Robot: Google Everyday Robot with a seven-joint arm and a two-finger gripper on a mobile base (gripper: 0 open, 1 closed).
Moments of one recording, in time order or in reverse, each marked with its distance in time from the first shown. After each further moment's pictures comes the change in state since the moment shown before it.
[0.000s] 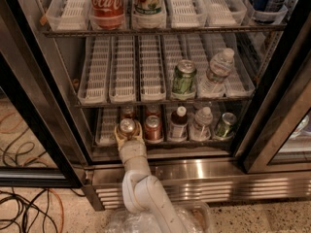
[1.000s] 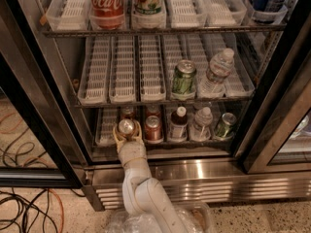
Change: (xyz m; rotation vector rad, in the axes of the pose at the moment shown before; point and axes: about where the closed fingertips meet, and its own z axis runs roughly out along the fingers) arm -0.017 0.005 -0.010 -0.020 -0.035 -0.009
